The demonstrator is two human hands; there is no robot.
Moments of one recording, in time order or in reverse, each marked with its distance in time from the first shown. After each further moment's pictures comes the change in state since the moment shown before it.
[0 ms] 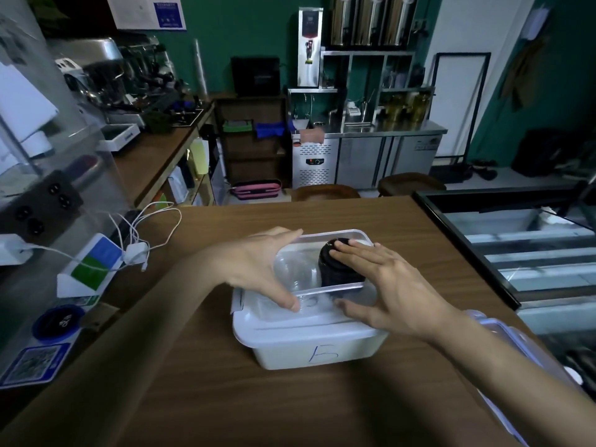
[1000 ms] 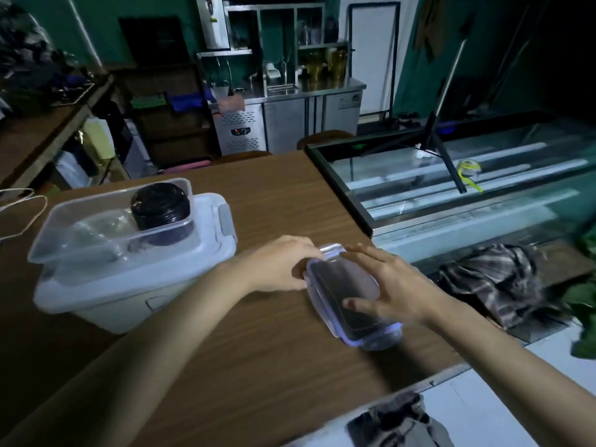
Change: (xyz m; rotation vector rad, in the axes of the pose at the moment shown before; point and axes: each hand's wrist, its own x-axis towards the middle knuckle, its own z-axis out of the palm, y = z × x) left_hand 0.137 0.234 0.171 0.136 0.037 0.449; right_hand -0.252 0.175 -0.021 0.045 -0.158 0.336
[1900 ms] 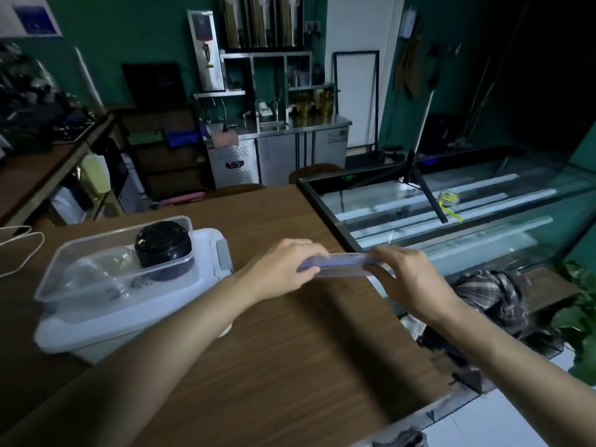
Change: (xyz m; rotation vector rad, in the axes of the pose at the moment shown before) left_hand 0.018 0.012 -0.025 -0.079 0.317 0.099; right_hand 0.002 0.005 -0.052 0.060 0.468 0.013
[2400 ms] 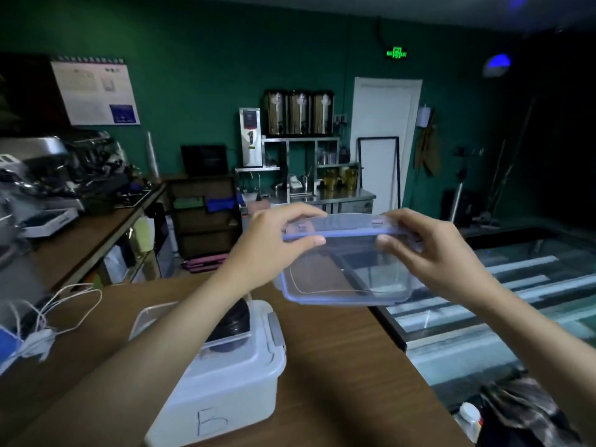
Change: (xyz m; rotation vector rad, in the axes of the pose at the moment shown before) left_hand -0.031 0.027 -0.191 -0.141 0.545 -0.005; right_hand 0.114 -0.124 -0.105 0.253 0.154 -0.153
